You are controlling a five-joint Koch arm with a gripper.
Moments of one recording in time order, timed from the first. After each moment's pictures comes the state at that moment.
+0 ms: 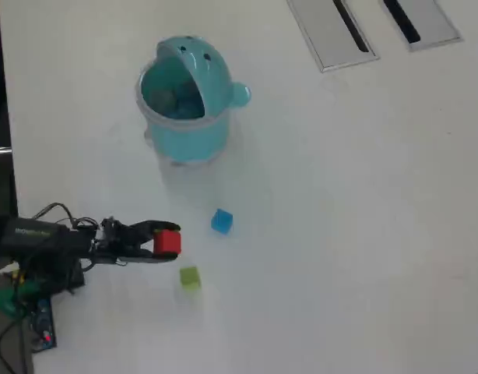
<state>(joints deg) 21.1 129.4 137.2 -8.8 -85.0</state>
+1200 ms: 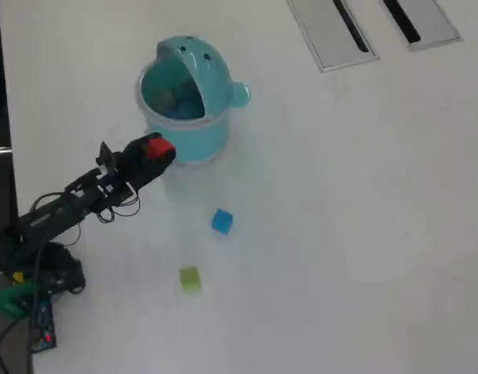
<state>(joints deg) -20.2 115.4 117.3 -8.9 -96.0</state>
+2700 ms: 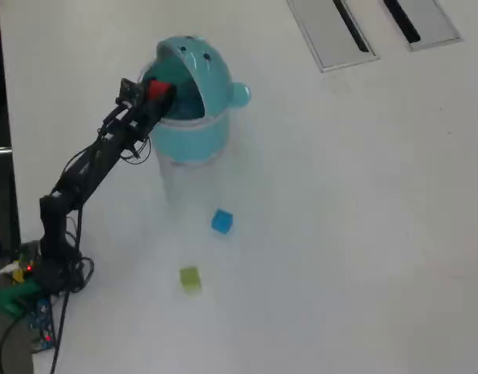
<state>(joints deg) -41.7 72.6 70.0 4.7 -94.5</state>
